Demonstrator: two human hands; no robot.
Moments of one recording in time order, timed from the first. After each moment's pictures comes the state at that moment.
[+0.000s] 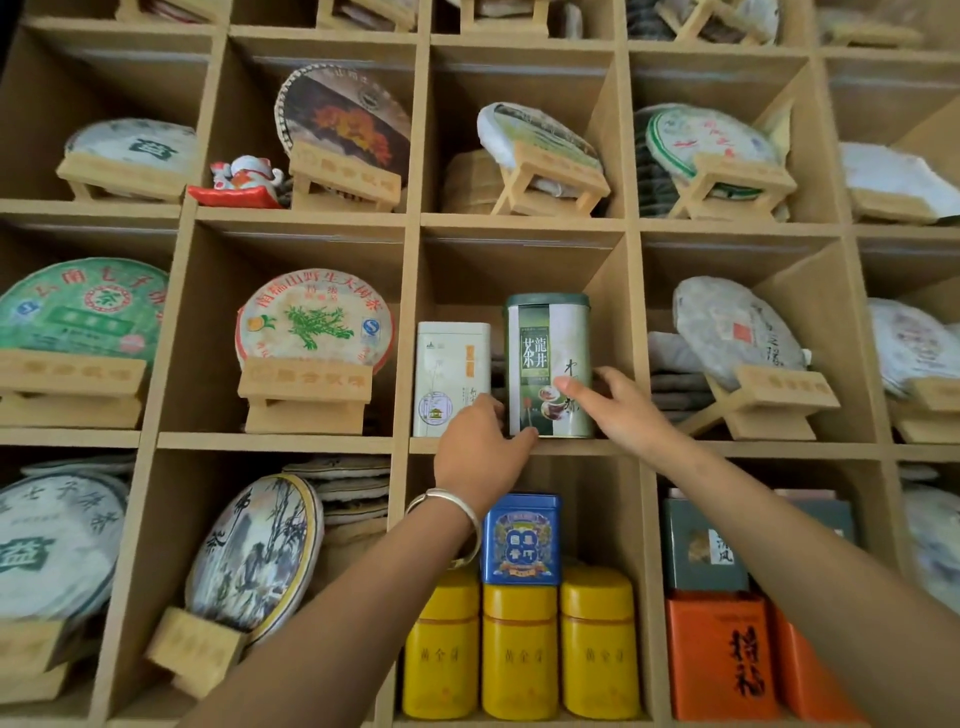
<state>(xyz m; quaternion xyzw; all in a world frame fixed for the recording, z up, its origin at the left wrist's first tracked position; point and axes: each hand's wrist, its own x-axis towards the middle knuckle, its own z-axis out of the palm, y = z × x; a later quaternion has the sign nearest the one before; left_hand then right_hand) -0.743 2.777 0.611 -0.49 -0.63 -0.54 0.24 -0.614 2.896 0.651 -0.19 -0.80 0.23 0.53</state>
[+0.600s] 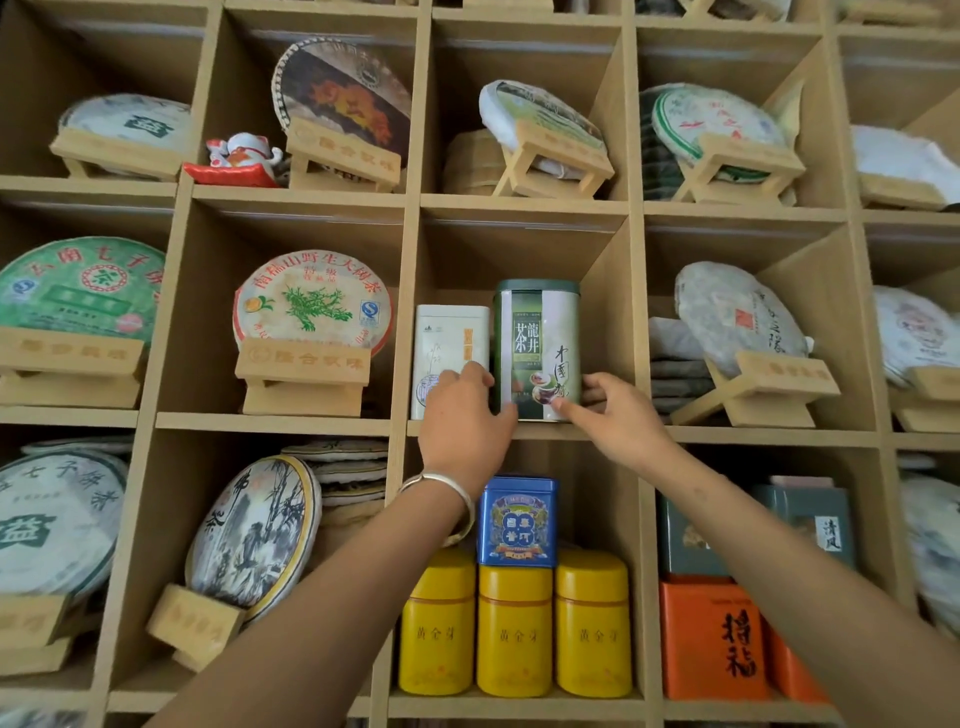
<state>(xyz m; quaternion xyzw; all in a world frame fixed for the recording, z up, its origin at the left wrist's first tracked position) -0.744 2.767 0.614 -0.45 -0.64 -0.52 0.33 -0.619 2.898 0.629 -0.20 -0.80 0.14 0.55</state>
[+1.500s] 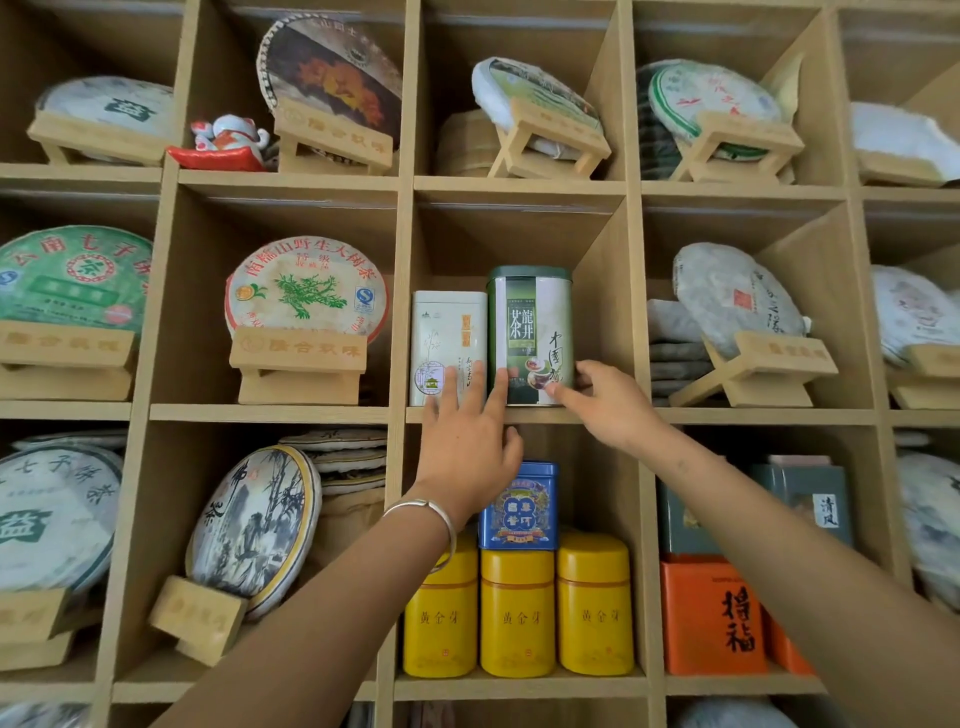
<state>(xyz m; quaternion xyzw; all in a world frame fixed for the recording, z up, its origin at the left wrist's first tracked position) -0.763 2.776 0.584 -0.53 -0.70 -0.27 0.41 -0.626 2.895 0.630 -0.21 -0.83 0.10 0.51</state>
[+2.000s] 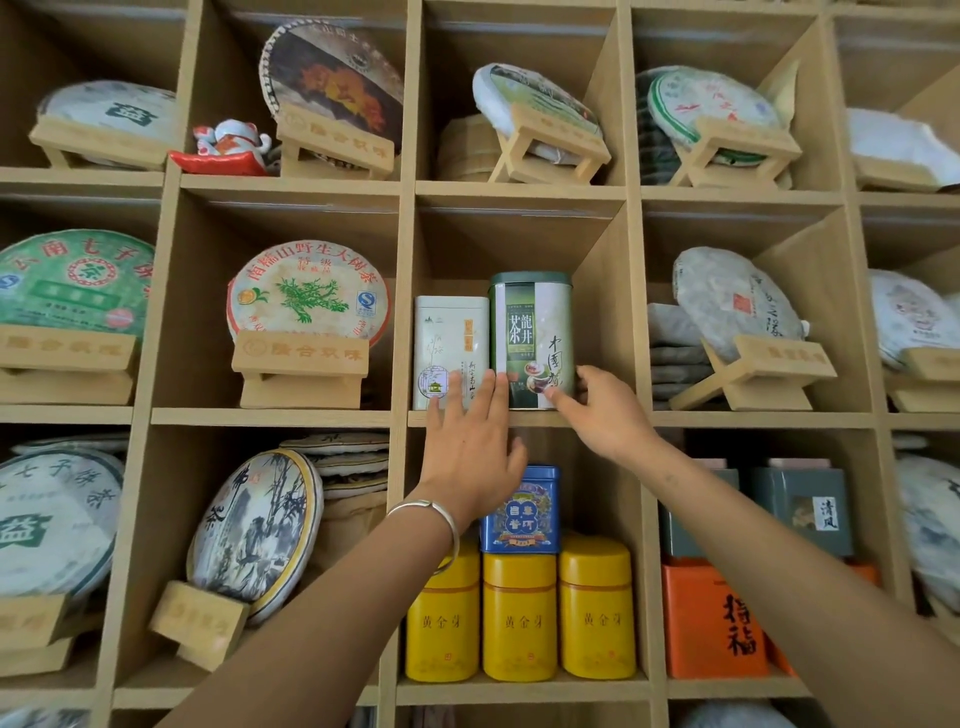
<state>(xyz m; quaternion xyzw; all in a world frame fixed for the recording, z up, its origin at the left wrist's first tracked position) -0.765 2.777 0.583 -0.54 -0.69 -0.25 0.41 -0.632 2.887 0.625 -0.24 -0.81 0.06 0.53</state>
